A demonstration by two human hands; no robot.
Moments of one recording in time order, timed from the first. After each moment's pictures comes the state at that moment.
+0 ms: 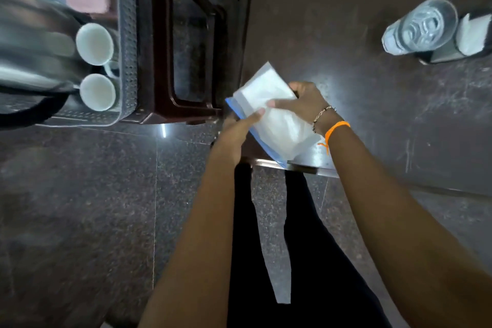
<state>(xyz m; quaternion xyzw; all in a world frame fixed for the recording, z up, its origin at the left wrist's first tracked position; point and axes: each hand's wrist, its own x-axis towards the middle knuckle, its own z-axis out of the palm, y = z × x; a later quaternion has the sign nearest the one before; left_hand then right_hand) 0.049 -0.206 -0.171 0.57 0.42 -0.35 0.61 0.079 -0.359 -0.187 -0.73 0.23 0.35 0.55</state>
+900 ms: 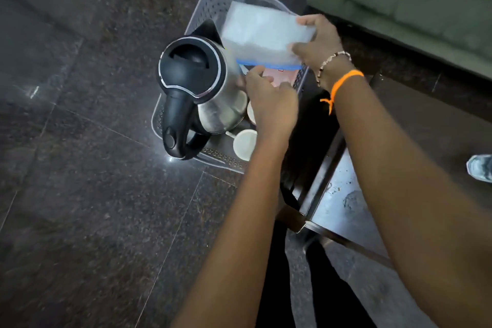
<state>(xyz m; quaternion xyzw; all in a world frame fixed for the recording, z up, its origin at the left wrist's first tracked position) 0.200 -0.011 -0.049 0.69 0.39 -0.04 0.61 0.302 -0.074 -0.089 -0.83 0.10 0.17 0.53</state>
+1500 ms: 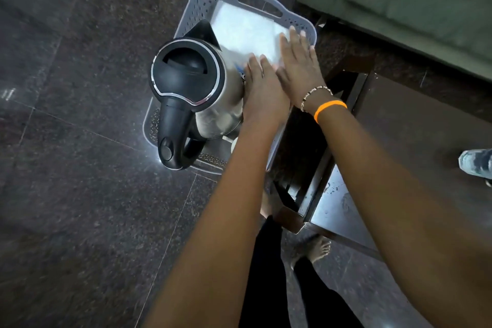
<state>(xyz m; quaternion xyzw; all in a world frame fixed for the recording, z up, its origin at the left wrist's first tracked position) 0.228 0.019 -0.090 0.90 0.15 -0.23 0.35 0.281 -0.064 -0.131 -0.96 -0.14 0.19 0.17</state>
